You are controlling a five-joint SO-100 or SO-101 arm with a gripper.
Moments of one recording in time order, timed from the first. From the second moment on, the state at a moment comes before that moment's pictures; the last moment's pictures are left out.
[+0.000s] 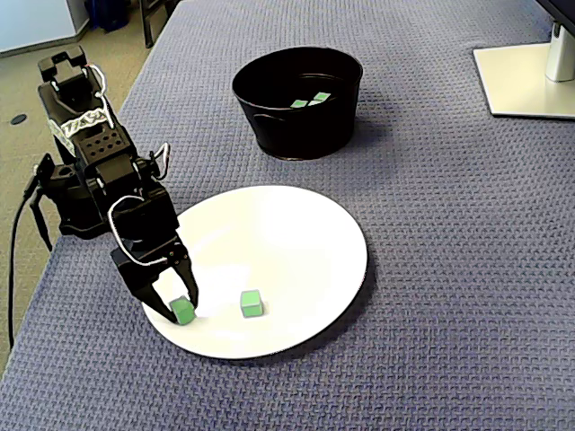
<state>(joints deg) 55.8 73.3 98.3 50.0 -81.0</state>
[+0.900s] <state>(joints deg) 13.4 112.1 57.7 45.3 -24.0</state>
